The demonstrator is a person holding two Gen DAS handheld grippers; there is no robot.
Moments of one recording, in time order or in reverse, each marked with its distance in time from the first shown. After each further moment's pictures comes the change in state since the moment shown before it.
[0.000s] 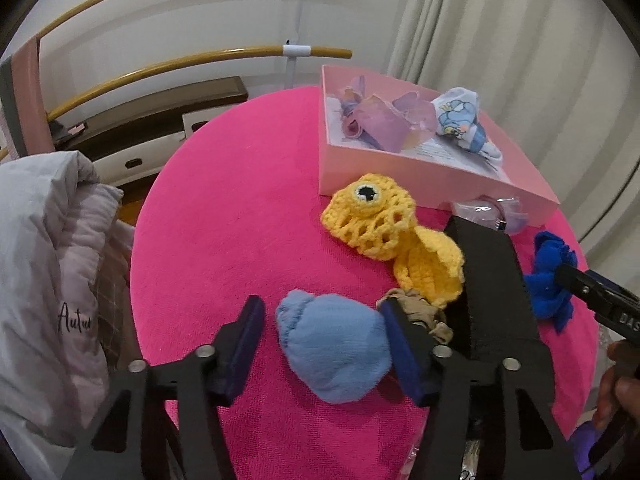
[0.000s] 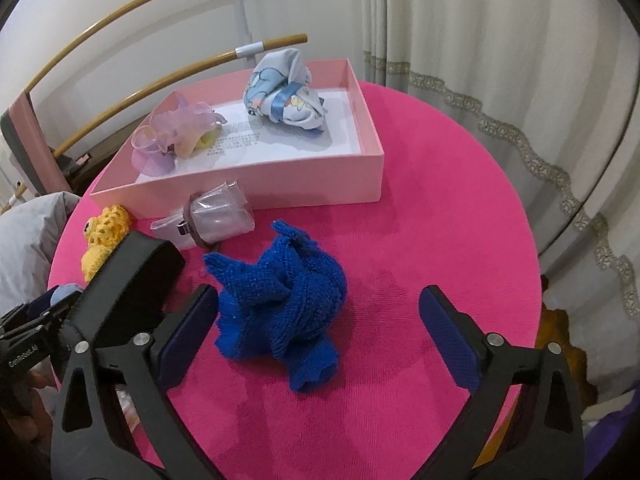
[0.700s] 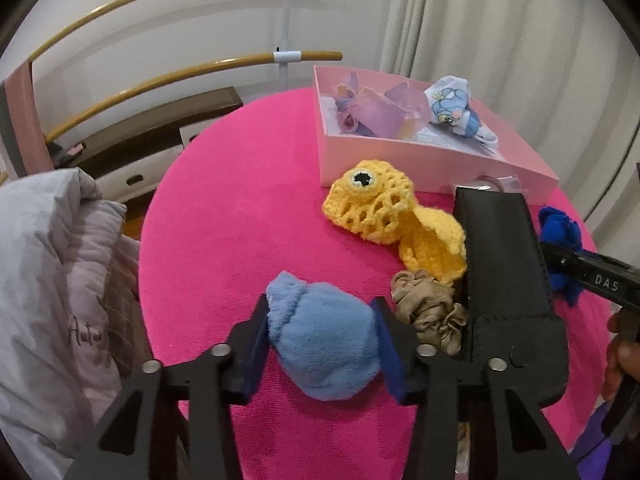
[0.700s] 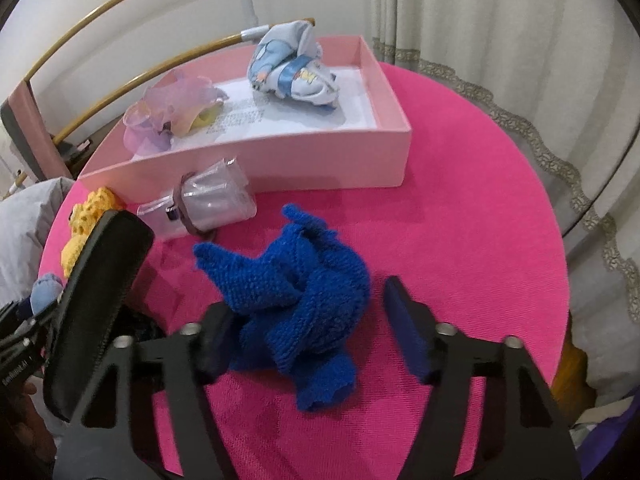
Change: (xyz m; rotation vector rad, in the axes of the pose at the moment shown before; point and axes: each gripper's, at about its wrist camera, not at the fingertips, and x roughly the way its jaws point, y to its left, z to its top) left arm -0.008 -0.011 -0.021 0.078 -0.022 0.039; right arm 0.025 0.009 -0.002 -0.027 0.044 0.016
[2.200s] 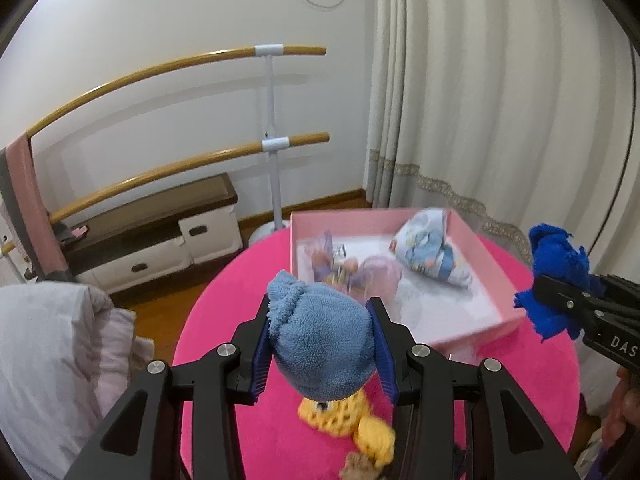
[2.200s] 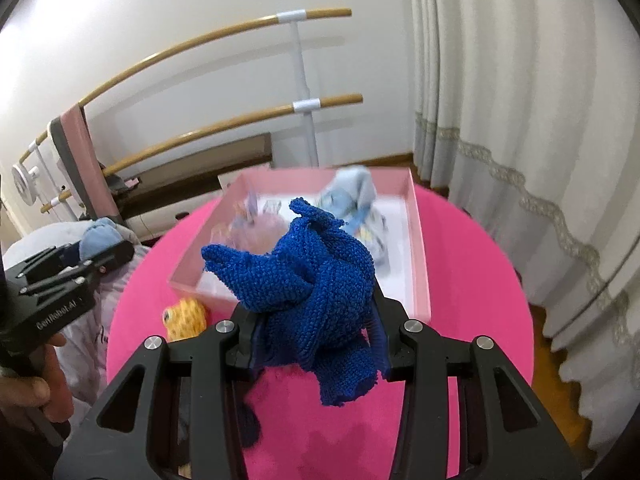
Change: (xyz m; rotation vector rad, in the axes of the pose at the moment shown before) left arm -0.073 -0.028 0.130 0.064 -0.237 0.004; right arm -0.085 0.021 0.100 -0.104 -0.231 0.134
